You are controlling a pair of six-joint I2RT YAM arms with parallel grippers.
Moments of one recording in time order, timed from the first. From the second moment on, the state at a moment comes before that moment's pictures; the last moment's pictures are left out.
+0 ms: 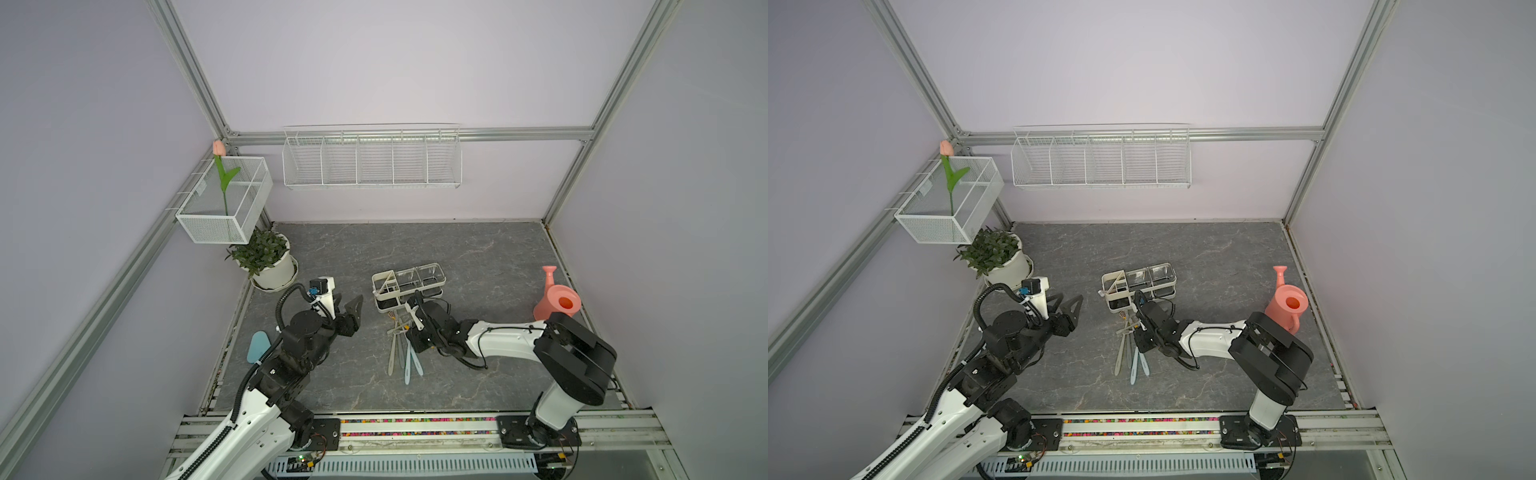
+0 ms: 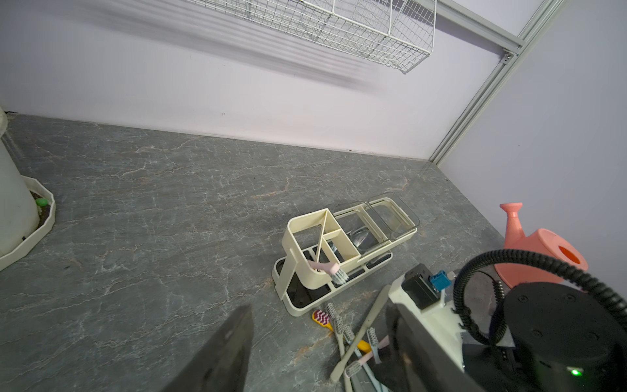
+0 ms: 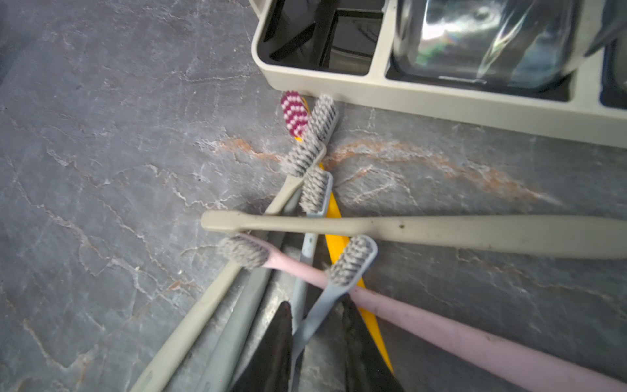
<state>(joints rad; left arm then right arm) -0.62 0.61 0.52 -0.13 -0.14 -0.37 0.92 1.70 0.80 0.02 0.00 0.42</state>
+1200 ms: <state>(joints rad) -0.62 0.57 0.52 -0.15 -0.11 -0.40 0.93 1.56 0.77 0.00 0.04 0.43</state>
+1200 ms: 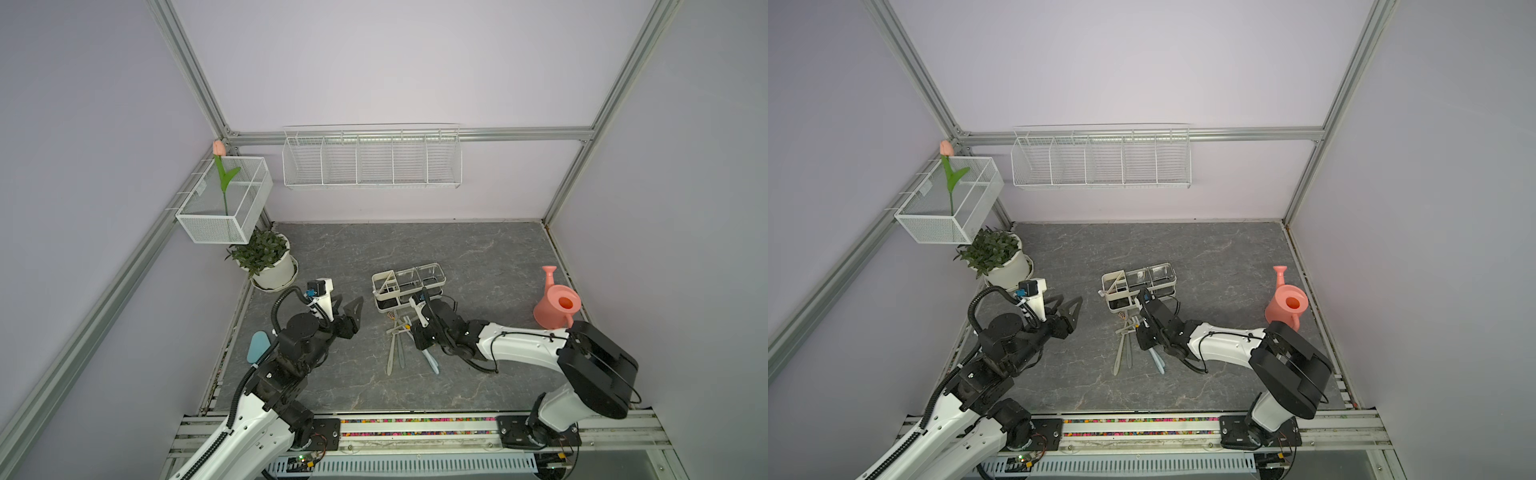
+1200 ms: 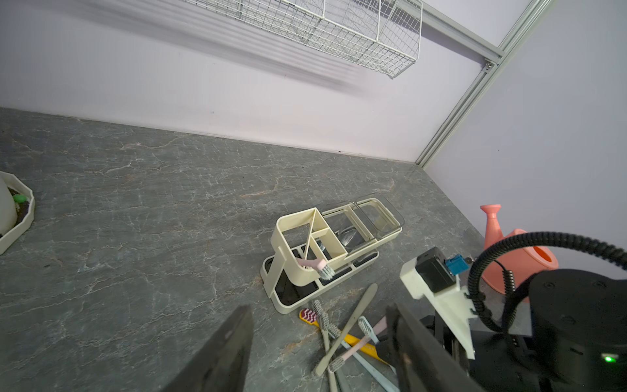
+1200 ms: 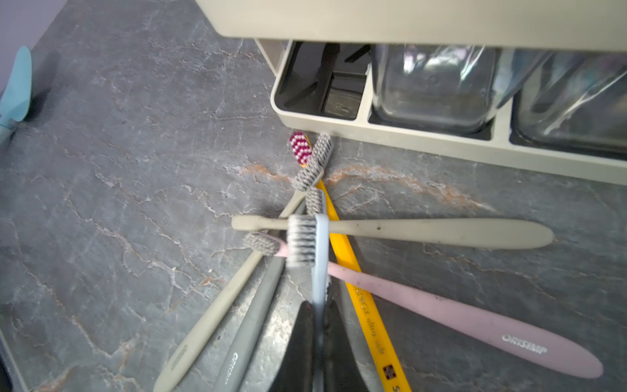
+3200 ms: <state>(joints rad) -0.72 1.11 0.63 0.20 0.50 -0.50 0.82 1.21 0.88 0.06 -0.16 0.49</state>
